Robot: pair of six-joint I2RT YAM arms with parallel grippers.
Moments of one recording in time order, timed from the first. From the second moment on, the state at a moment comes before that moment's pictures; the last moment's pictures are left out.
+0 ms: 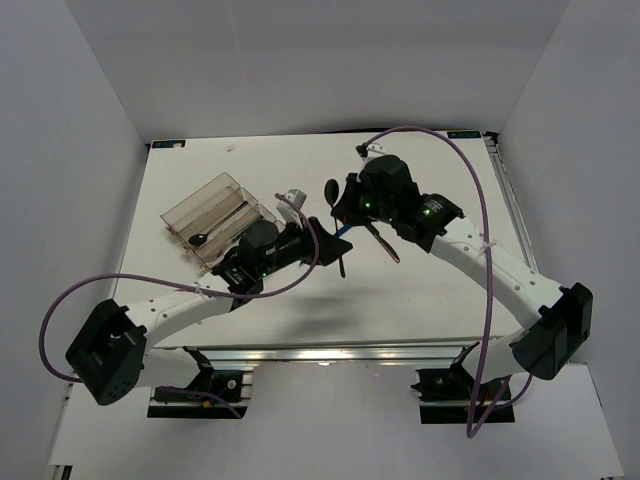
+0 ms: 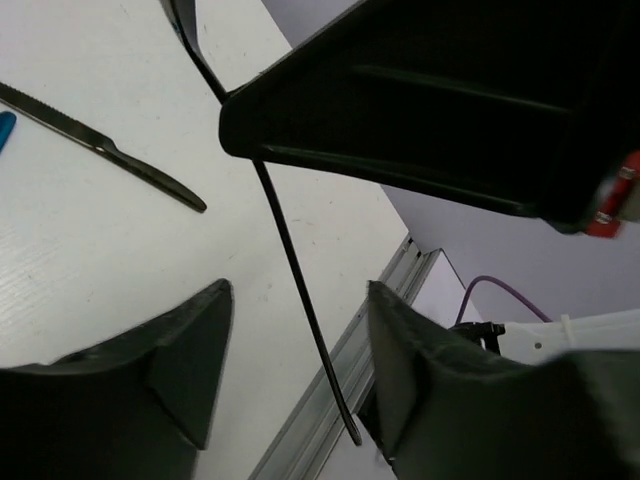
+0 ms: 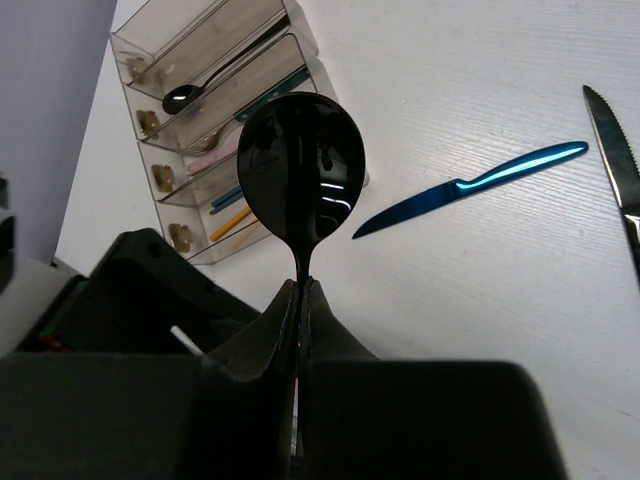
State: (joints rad) left arm -0.76 1.26 0.69 0.46 0.22 -0.73; right arm 0.76 1.42 1.38 -0.50 -0.01 0.55
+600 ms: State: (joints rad) left arm -0.73 1.29 0.91 0.01 -0.02 -0.53; right arm 0.73 1.30 1.33 -0.51 0.04 0.54
